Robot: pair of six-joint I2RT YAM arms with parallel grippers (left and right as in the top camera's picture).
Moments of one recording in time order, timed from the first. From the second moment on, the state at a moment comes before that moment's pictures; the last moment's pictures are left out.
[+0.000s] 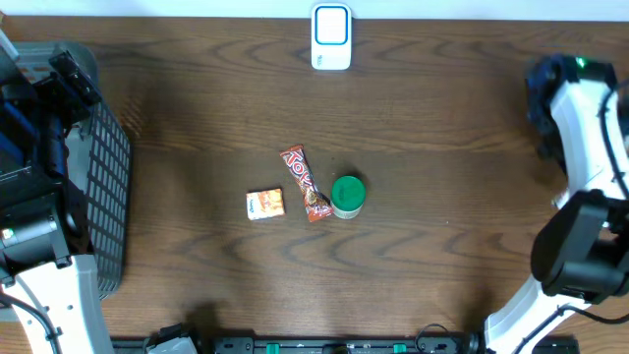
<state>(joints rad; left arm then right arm) 0.34 1.12 1.35 -0.45 -0.02 -0.15 -0.21 1.93 1.62 -1.55 0.89 1.38</state>
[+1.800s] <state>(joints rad) 0.34 1.12 1.35 -0.45 -0.02 -0.15 0.18 1.89 1.72 -1.09 -0.15 0.64</state>
